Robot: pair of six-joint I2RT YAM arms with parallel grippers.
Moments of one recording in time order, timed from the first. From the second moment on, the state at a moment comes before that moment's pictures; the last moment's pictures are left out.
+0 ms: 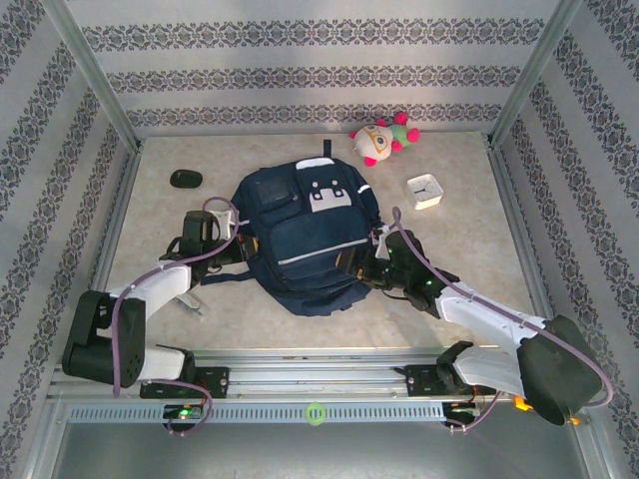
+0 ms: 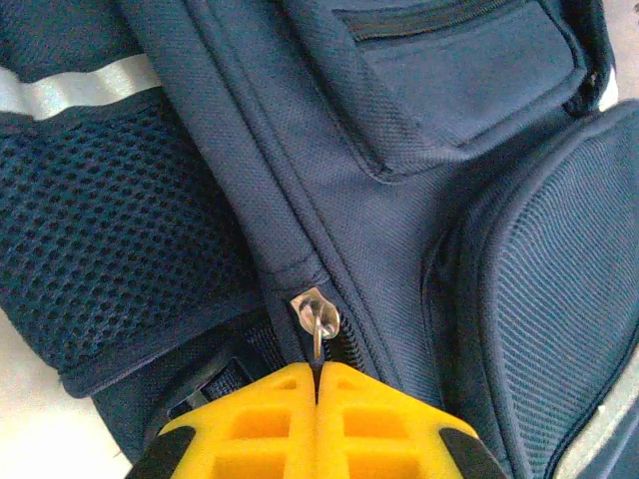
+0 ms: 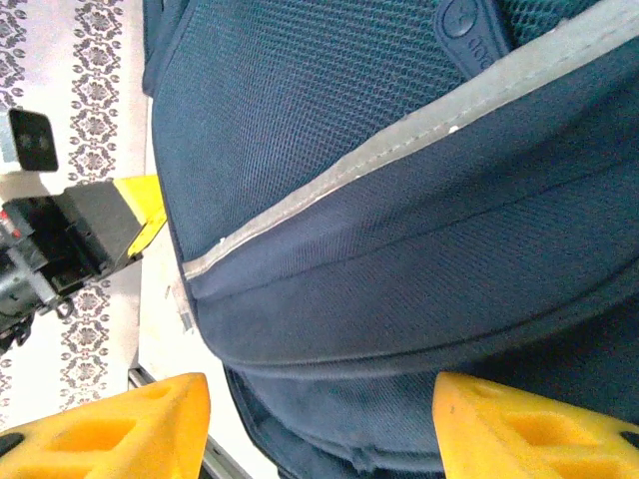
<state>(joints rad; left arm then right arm) -0.14 1.34 0.58 0.01 0.50 -0.41 0.57 1.15 0.49 0.06 -0.38 0.98</state>
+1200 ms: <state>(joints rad) -0.37 1.36 0.62 -0.20 0.21 -0.26 0.74 1.23 0.38 0.15 -0.03 1.18</state>
